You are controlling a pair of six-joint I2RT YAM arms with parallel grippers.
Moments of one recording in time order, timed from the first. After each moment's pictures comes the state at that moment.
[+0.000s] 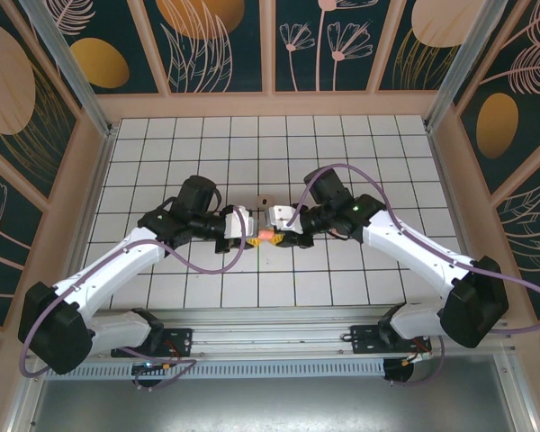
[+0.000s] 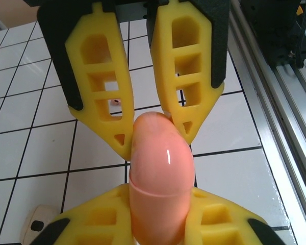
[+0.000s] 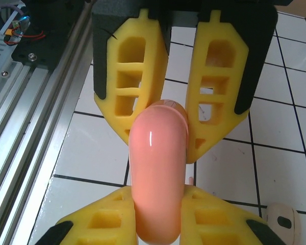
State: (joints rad) left arm -0.60 1.22 0.91 -0.45 0.72 0.81; right arm 0.72 1.33 1.06 -0.56 -0.67 -0.86
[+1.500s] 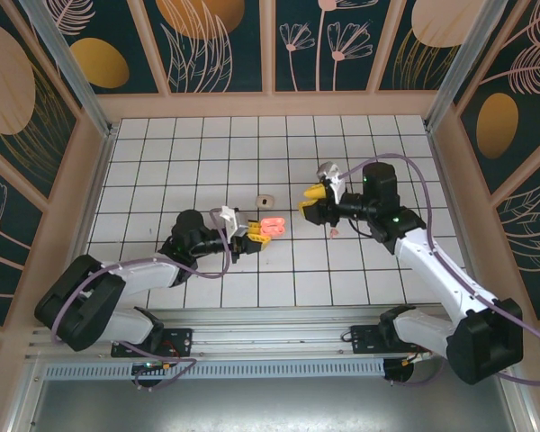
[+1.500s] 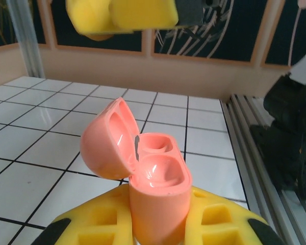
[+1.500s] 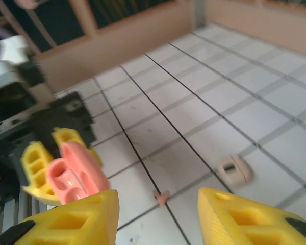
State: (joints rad) left arm -0.60 1.39 0.39 0.92 0.80 -0.03; right arm 0.39 1.12 0.84 -0.19 -0.73 -0.11
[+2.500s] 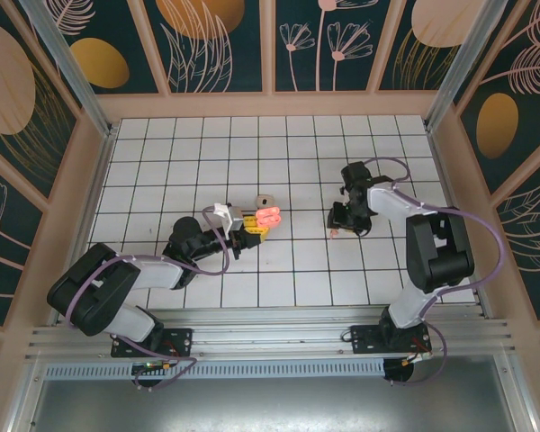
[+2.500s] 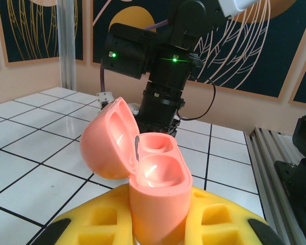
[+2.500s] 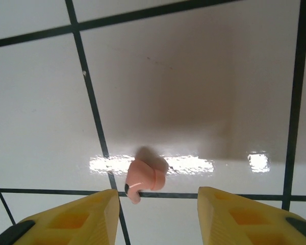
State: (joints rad) left arm -0.60 1.48 0.35 1.17 0.68 -0.17; right arm 0.28 1.69 1.06 -0.75 -0.16 0.37
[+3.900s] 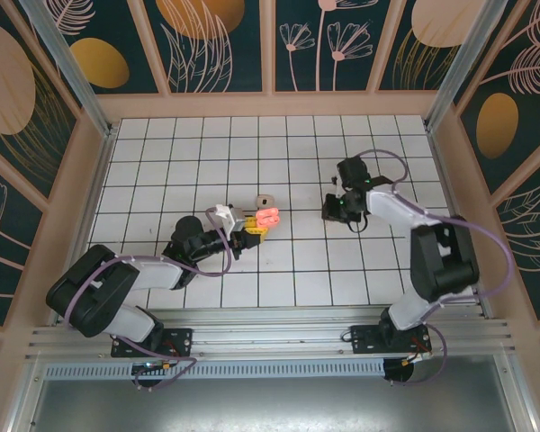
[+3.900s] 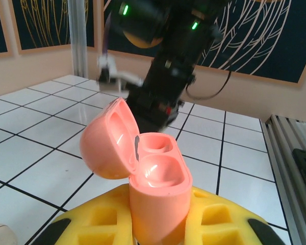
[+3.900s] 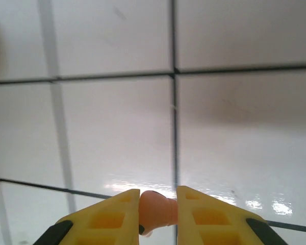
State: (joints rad) left arm -0.60 1.48 0.35 1.10 0.64 -0.10; right arm 0.33 1.58 1.05 -0.61 -0.22 0.38
